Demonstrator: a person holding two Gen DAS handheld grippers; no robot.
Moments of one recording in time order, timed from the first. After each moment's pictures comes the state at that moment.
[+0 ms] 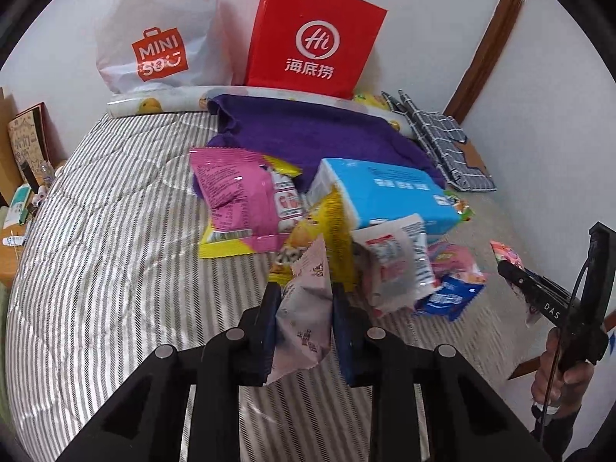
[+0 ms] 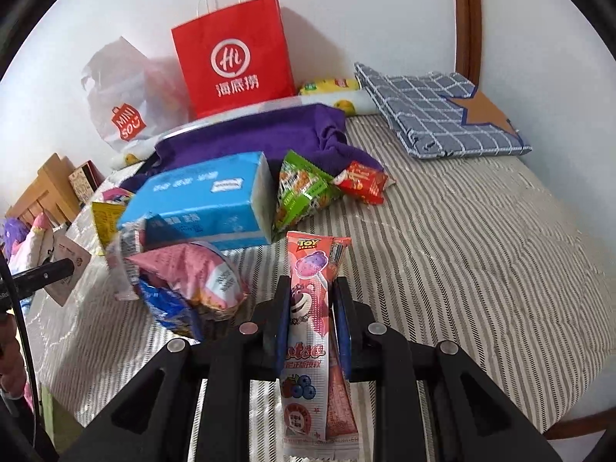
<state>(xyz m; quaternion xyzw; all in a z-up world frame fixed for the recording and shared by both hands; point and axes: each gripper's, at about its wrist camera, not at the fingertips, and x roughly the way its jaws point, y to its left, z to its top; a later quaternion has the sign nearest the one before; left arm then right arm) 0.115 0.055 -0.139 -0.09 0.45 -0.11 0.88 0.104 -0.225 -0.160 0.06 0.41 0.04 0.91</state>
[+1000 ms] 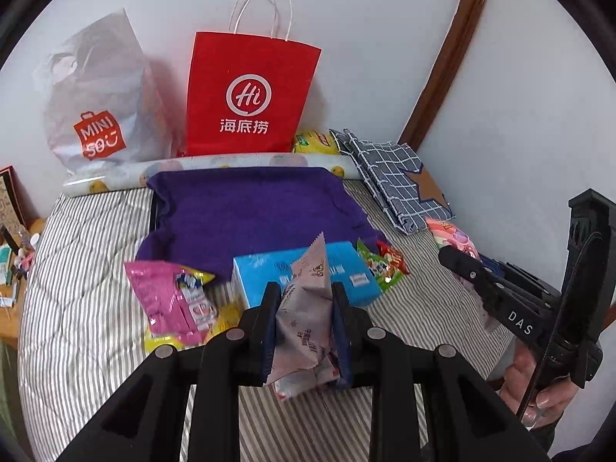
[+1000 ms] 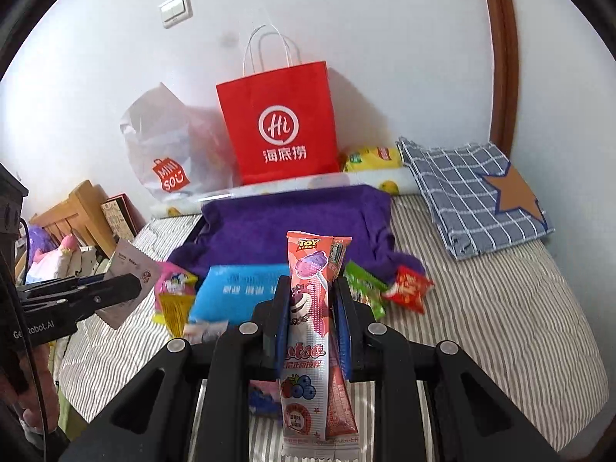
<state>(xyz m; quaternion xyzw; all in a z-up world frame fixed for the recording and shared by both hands) 0.161 -0.005 -0.055 -0.07 0.41 -0.16 0.90 0.153 -0.194 -0.070 0.05 0.35 0.09 0.93</state>
